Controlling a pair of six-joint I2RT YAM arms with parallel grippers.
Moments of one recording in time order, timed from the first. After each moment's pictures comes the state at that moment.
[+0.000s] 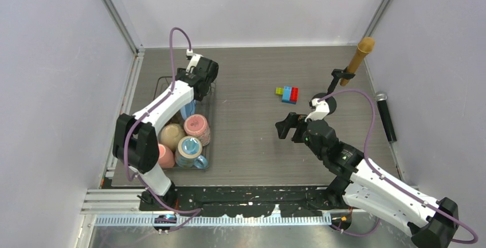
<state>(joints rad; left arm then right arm) -0.45 1.67 1.37 -0.74 -0.82 -0.25 0.78 0.70 0.51 -0.22 0.37 0.63</state>
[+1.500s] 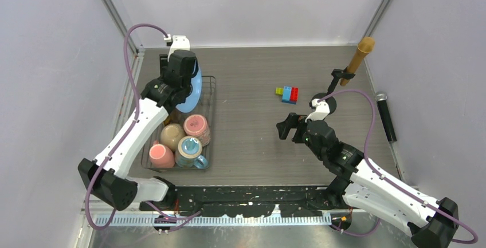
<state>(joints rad) -0.47 1.31 1.39 -0.63 -0.76 -0.13 0.78 0.70 0.51 -0.24 0.39 0.62</state>
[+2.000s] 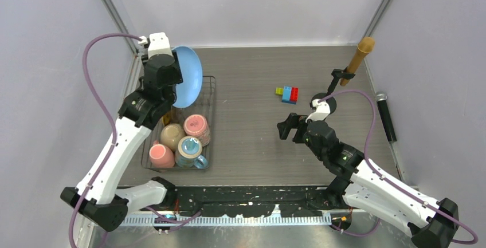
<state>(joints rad) -0.47 1.14 1.39 -0.59 -0.74 -0.16 0.78 0.69 0.50 -0.24 0.40 0.62</state>
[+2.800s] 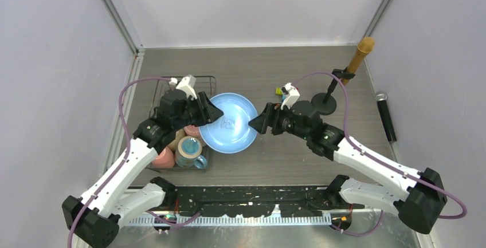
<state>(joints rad) -0.50 0.93 0.89 -0.45 0.12 -0.68 0.78 0.99 0.72 -0.06 -0.06 0.70</state>
